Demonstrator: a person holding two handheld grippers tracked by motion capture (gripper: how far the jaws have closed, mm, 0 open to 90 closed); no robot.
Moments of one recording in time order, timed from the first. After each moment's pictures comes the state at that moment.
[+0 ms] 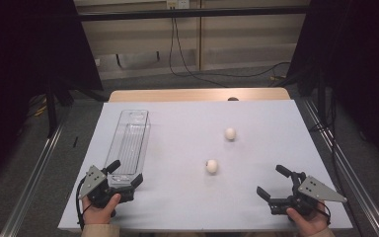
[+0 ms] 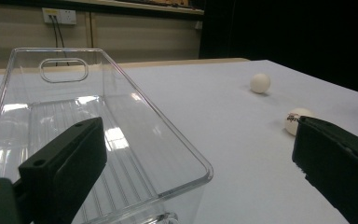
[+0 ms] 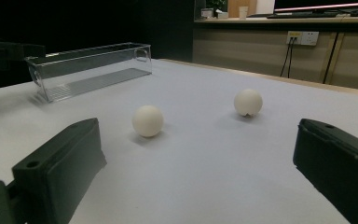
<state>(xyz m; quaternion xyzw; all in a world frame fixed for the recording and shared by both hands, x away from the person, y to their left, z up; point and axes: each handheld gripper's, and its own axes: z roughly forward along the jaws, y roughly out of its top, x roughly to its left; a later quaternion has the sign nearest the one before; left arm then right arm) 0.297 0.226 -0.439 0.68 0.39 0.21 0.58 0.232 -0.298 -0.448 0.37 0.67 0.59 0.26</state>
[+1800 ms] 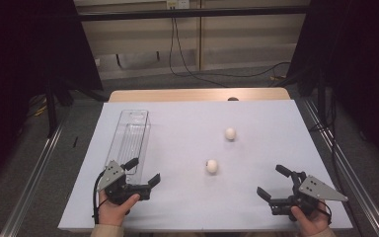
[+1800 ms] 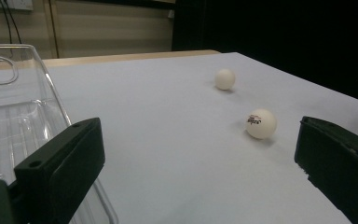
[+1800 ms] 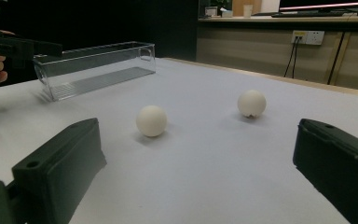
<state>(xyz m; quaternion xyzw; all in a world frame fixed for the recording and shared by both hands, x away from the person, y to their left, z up) 0.304 0.184 -0.431 0.71 0.36 0.16 0.59 0.233 -0.298 -0.445 0.36 0.68 0.59 0.25</state>
